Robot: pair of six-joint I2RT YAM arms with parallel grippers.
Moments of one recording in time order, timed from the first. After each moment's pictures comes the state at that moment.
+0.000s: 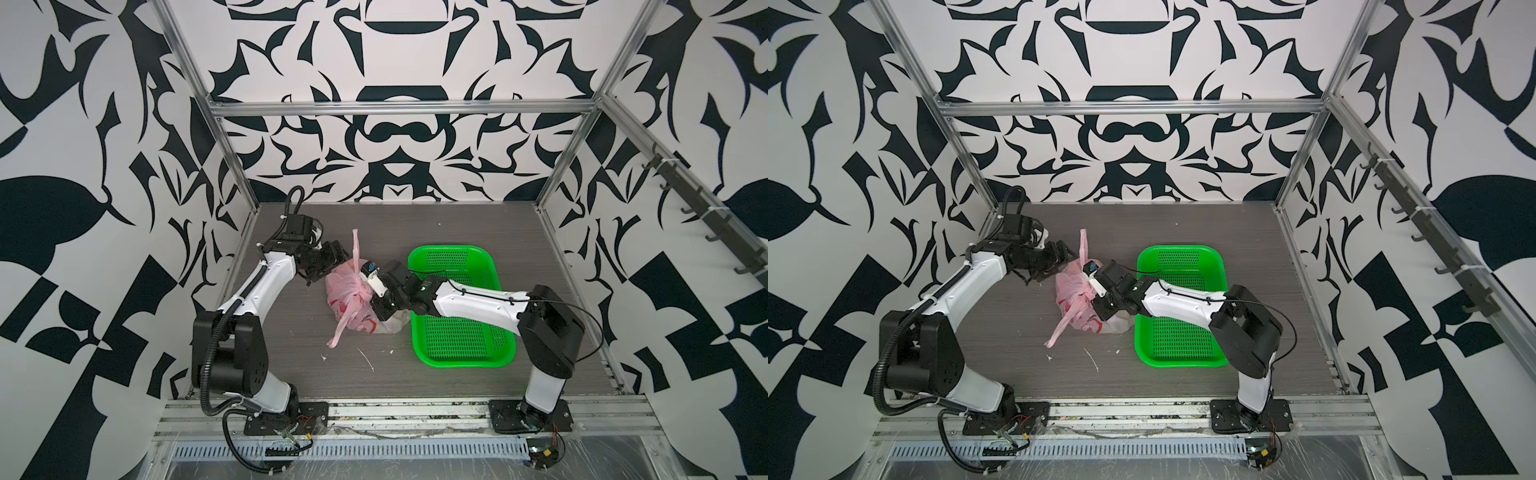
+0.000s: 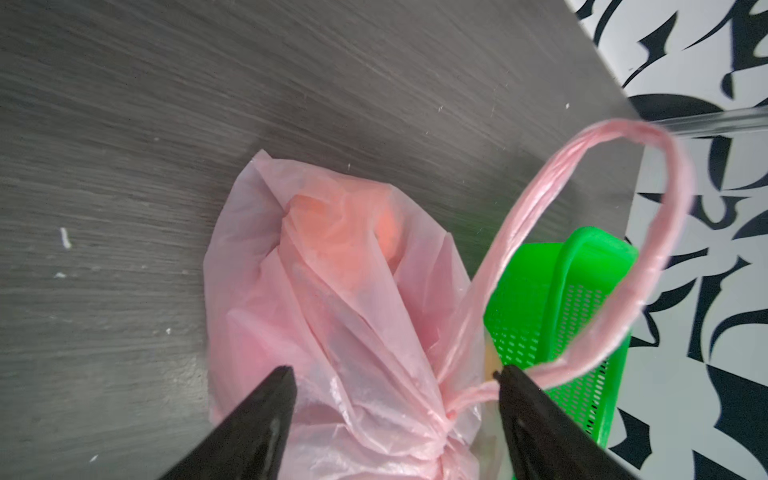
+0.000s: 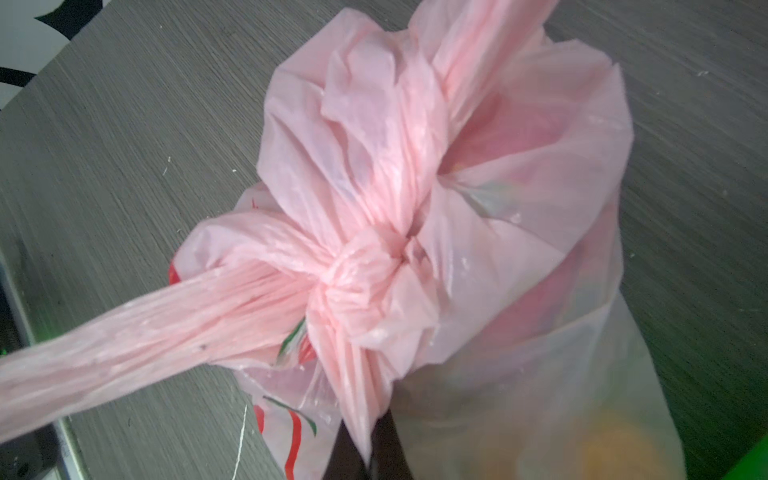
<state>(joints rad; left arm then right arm) -0.17 1.54 1.18 -0.66 0.40 -0.56 0.95 1.80 1.24 -0.30 -0.09 0.20</state>
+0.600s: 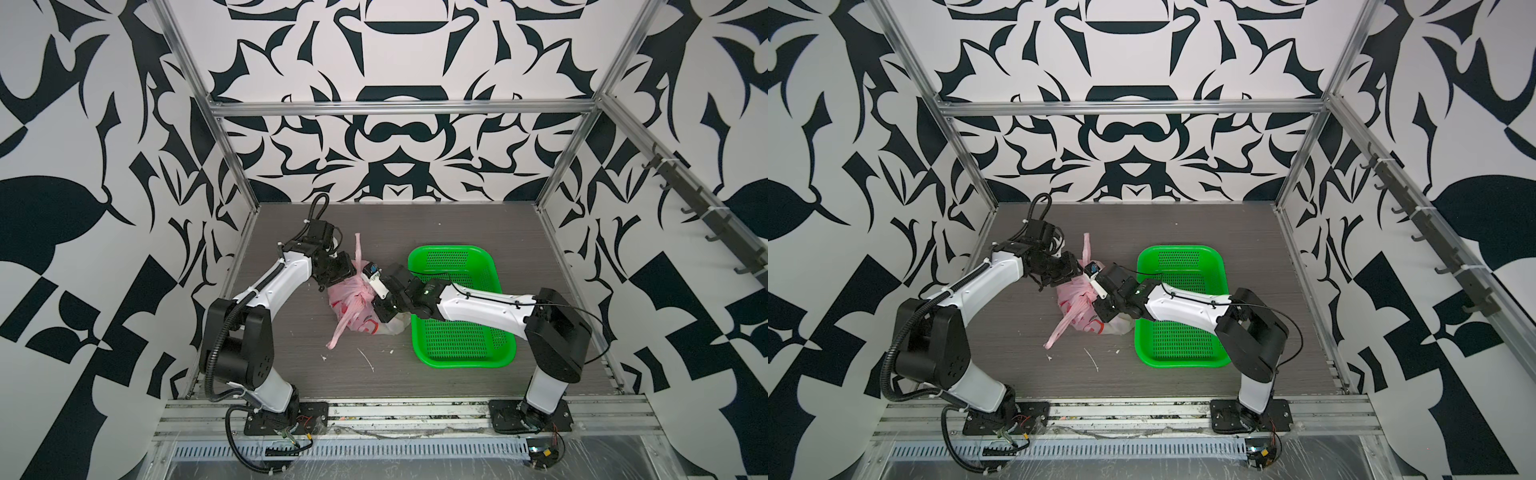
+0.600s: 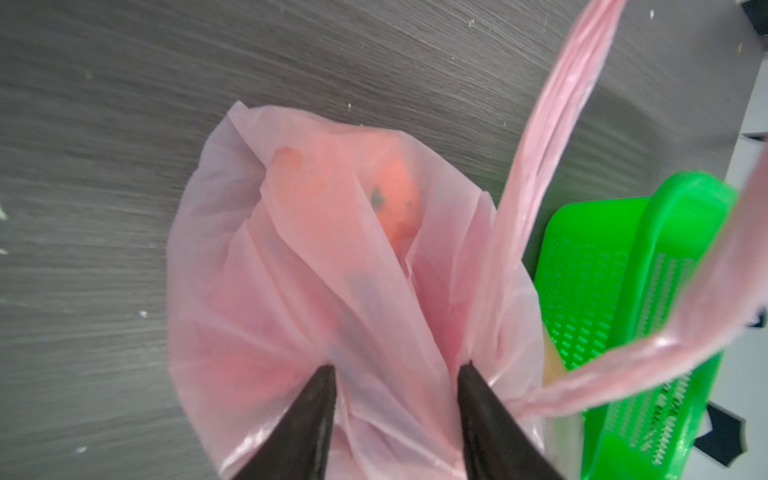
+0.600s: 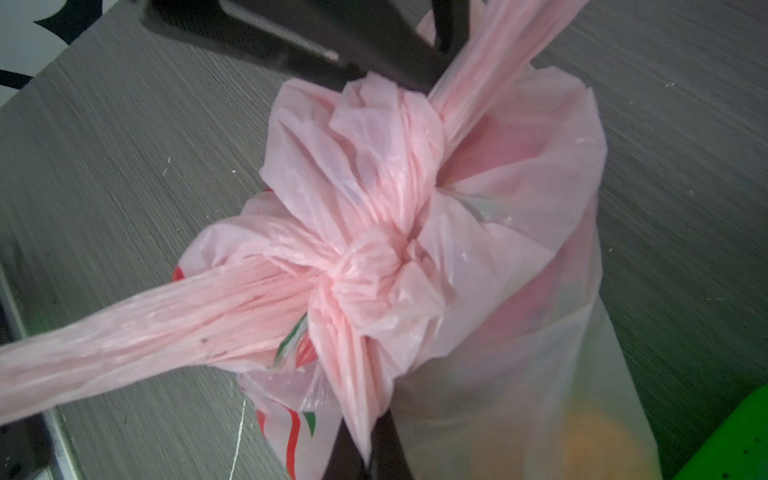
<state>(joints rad) -0.28 1.60 1.17 -0.68 0.32 -0.55 0.96 1.77 1.22 -0.27 -0.05 0.20</state>
